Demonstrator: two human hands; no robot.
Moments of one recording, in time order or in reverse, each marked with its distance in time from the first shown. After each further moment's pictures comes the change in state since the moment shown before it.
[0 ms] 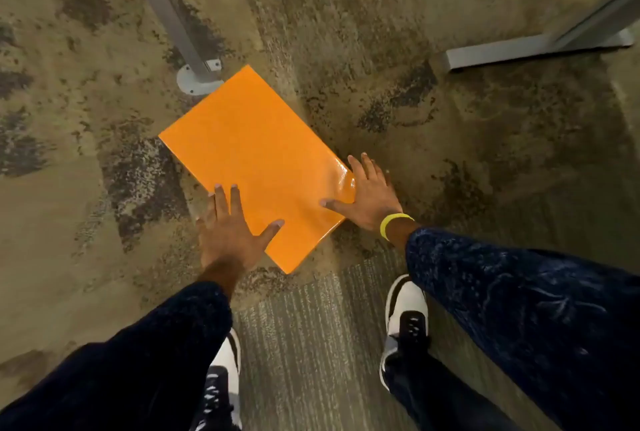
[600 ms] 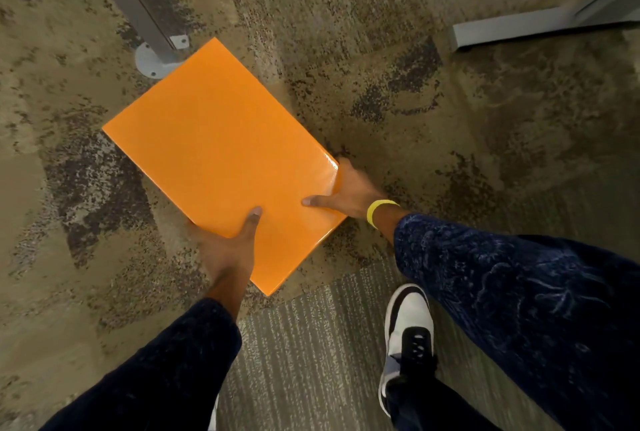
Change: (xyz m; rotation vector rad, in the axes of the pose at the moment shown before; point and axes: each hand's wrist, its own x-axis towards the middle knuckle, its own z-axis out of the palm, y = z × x) left_hand 0.038 0.024 0.096 -0.990 0.265 -0.522; right_hand 0.071 0.022 0.036 0.341 -0.197 0.120
